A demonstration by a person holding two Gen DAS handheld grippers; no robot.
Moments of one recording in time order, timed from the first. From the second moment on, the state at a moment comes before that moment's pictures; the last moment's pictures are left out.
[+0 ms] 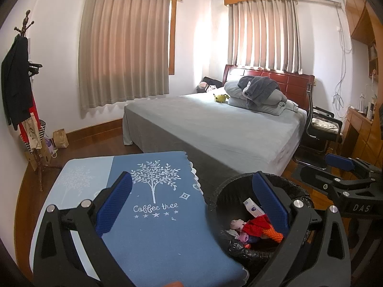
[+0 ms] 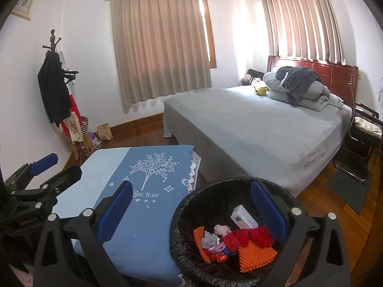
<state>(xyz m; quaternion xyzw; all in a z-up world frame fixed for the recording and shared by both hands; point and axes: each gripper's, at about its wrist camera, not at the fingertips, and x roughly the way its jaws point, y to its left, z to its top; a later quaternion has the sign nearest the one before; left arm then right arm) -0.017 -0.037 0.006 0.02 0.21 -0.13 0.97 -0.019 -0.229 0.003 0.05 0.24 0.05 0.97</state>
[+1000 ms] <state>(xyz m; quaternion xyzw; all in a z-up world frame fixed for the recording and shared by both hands) -0.016 -0.034 0.008 0.01 0.20 -0.12 0.97 -0.018 -0.225 0.004 0.05 0.24 0.06 0.97</state>
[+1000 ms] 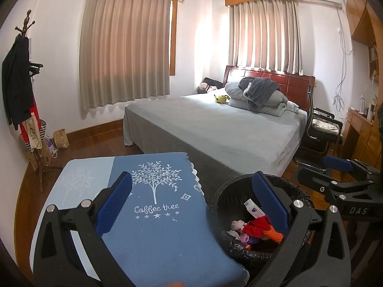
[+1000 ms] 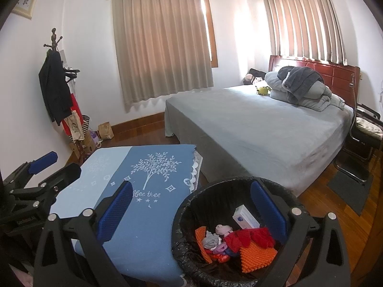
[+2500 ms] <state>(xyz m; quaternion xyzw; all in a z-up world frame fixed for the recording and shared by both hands) -0.017 -0.037 0.003 0.02 0.21 -0.13 0.97 -0.018 -0.220 -0.005 0.06 0.24 0.06 0.97</state>
